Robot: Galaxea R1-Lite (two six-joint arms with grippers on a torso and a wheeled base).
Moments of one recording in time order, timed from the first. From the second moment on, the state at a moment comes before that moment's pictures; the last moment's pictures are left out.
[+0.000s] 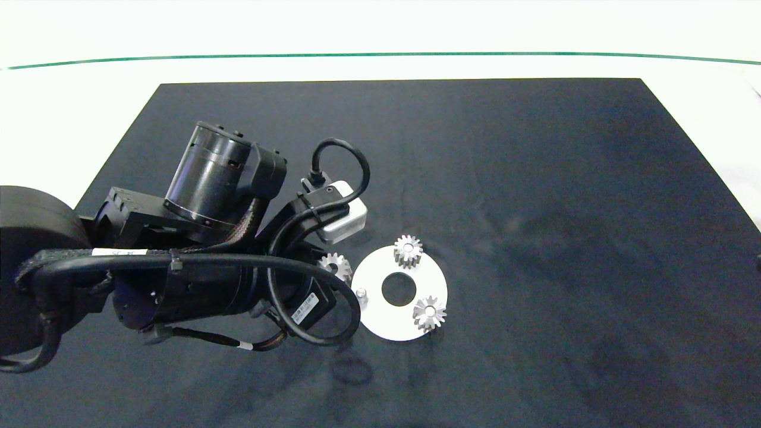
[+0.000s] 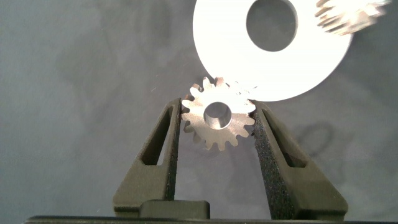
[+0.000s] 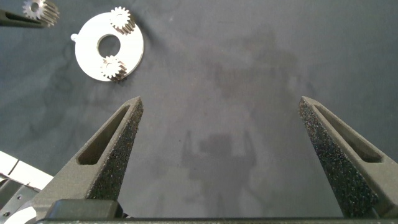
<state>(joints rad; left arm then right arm) -0.72 1.57 -1.12 0.17 0.16 0.45 0.62 0.96 -1.18 0.57 -0.27 -0.04</state>
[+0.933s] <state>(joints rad) -0.77 1.67 -1.16 0.17 0.16 0.43 0.62 0.95 -1.18 0.57 -0.27 -0.04</state>
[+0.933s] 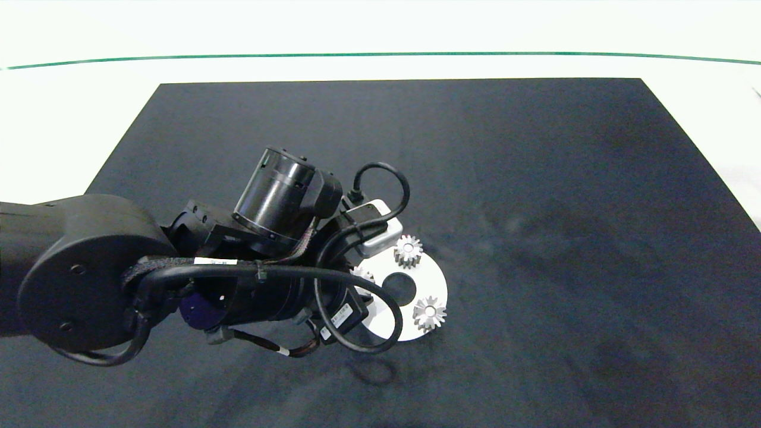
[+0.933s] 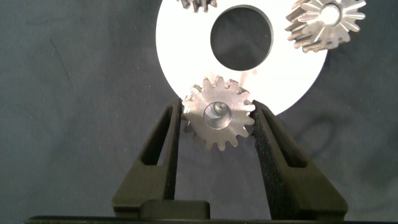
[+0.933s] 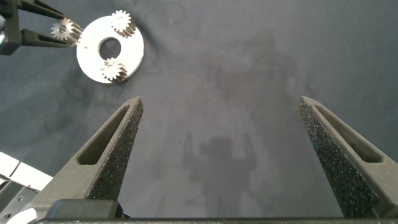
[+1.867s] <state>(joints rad) -0.75 1.68 -1.14 0.17 0.16 0.43 0.62 0.95 -1.18 0.56 -0.27 -0.04</state>
